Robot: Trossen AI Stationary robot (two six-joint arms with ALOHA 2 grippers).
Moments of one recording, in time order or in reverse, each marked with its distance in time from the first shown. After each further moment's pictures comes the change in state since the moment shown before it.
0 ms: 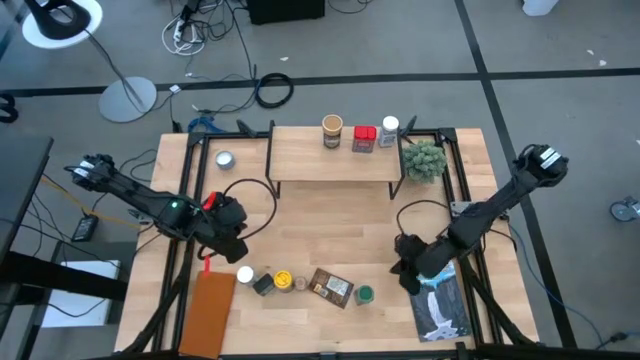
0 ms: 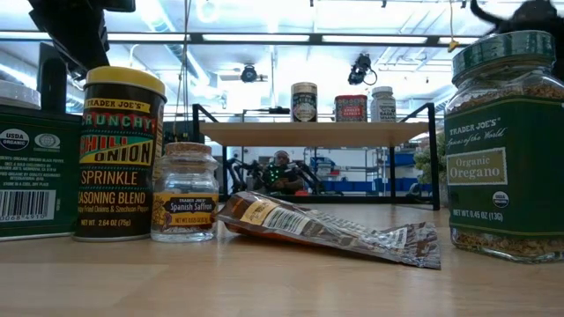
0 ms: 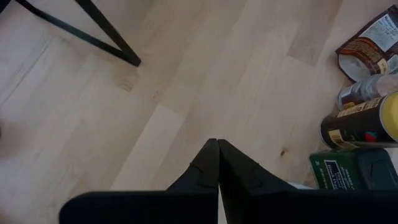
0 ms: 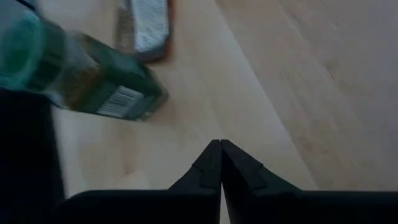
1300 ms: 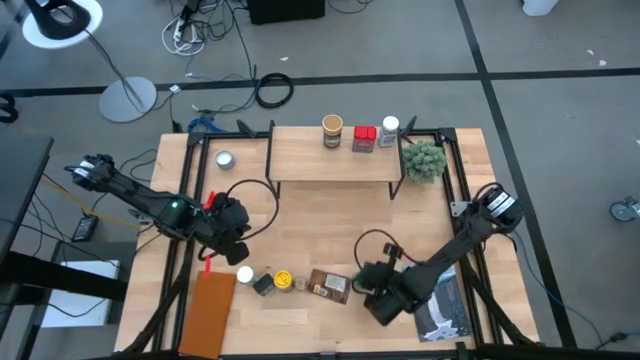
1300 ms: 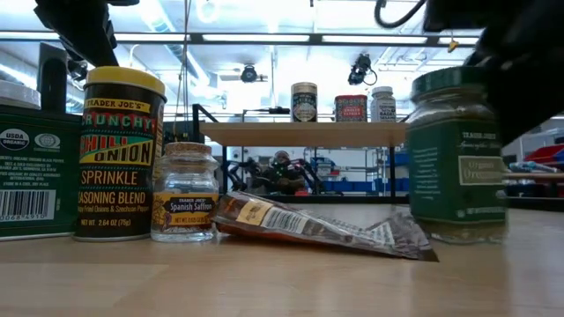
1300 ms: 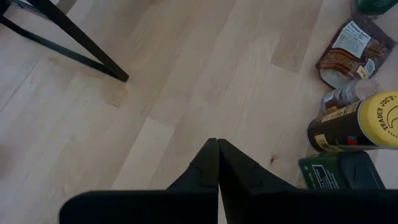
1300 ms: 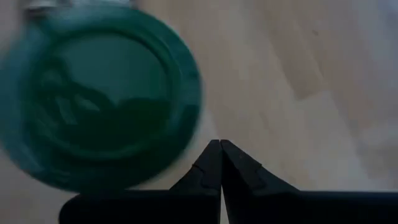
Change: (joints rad) left arm 0.000 0.000 0.000 0.060 0.000 0.067; right arm 0.006 0.636 0.712 -0.648 0.319 -0.113
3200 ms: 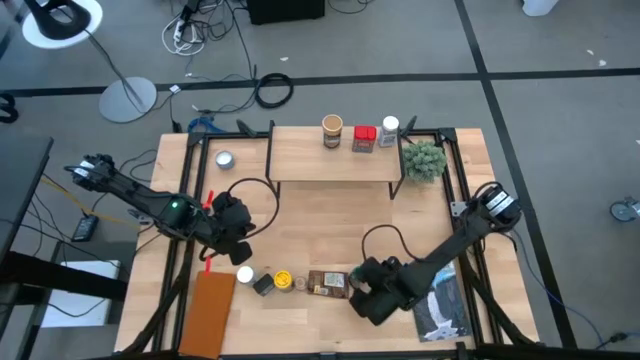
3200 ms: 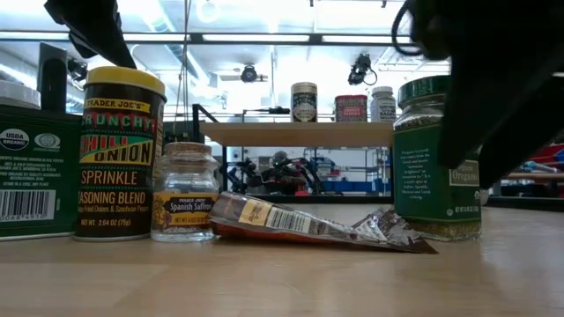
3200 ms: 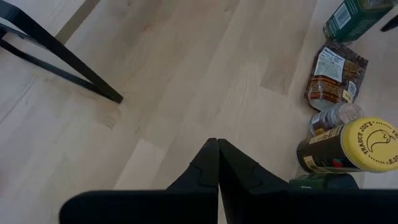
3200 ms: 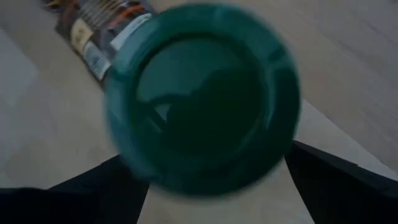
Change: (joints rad) left arm 0.000 0.000 0.000 0.078 -0.039 0.027; right arm -0.022 0.001 -0.003 0.193 -0.185 0.465
